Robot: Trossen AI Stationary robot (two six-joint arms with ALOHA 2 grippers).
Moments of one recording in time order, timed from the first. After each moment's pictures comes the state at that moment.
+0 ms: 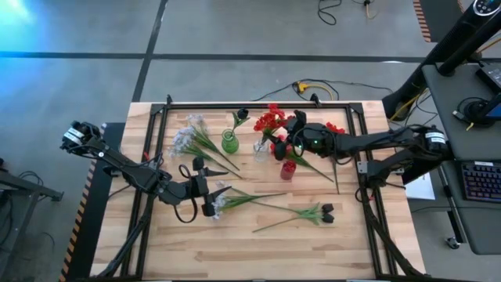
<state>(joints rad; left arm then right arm) -0.51 1.18 0.65 0.23 -0.81 0.07 -0.17 1.36 0.76 0.38 0.36 0.11</state>
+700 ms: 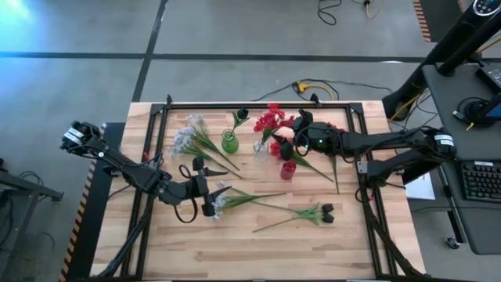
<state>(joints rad) -0.51 1.18 0.65 0.22 -0.81 0.06 -0.17 1.26 0.76 0.18 0.37 0.17</state>
